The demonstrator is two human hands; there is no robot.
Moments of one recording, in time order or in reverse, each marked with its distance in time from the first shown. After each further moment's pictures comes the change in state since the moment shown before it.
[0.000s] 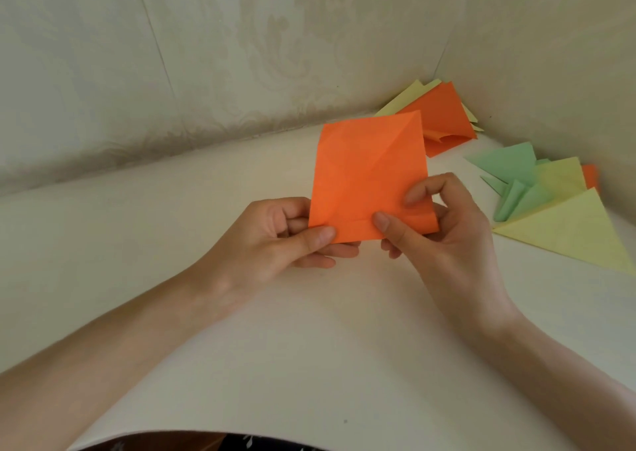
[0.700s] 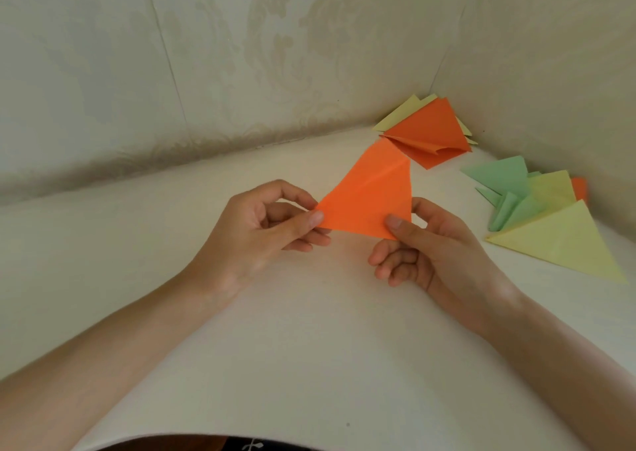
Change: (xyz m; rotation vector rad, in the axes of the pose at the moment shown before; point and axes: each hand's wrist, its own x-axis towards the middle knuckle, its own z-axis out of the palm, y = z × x) left_hand 0.005 0.002 -0.012 0.072 0.200 0.178; right_hand 0.013 0.002 -0.011 0.399 -0.264 0.407
